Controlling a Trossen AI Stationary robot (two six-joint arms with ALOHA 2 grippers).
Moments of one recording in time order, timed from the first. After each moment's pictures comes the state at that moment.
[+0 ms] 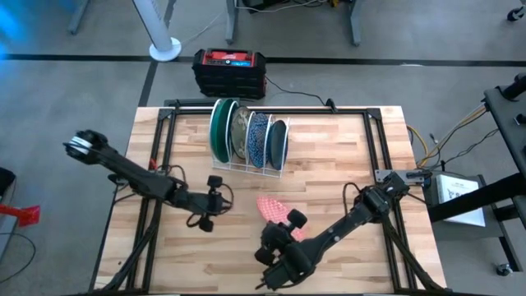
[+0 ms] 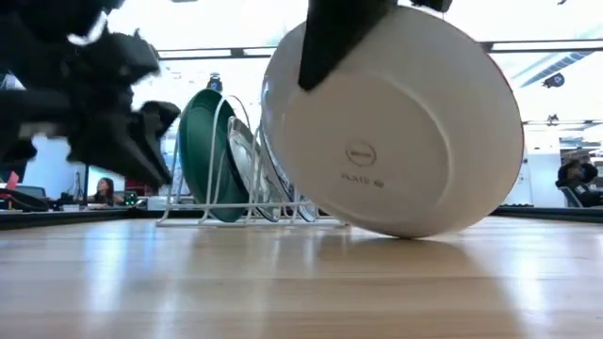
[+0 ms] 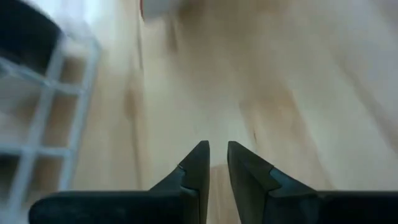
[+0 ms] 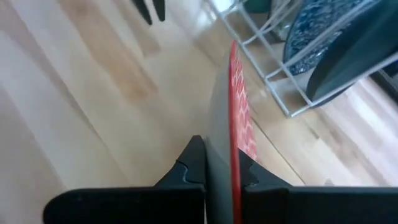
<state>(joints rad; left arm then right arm) -0.40 1.29 0.46 0.02 -0.33 0.03 0.60 2.40 2.23 -1.40 0.84 1.13</state>
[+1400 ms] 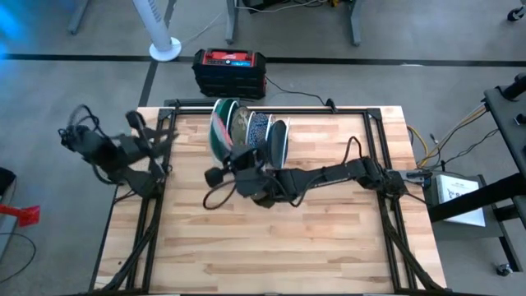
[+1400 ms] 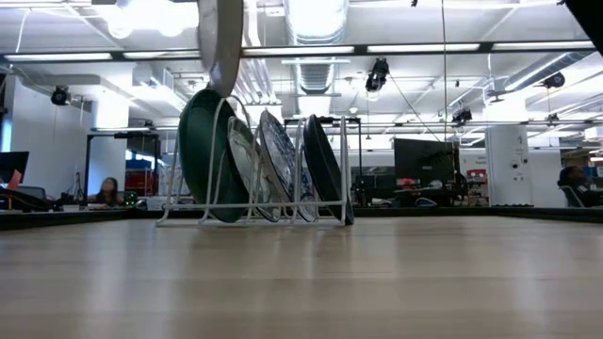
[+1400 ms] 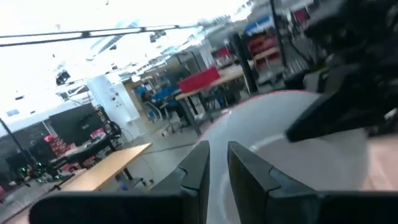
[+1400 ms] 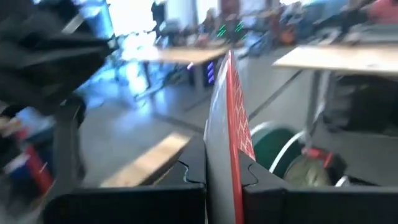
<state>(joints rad) -0.55 0.46 0.76 -0.09 -0.96 0.59 0.25 2.25 2.30 -0.28 1.09 0.34</state>
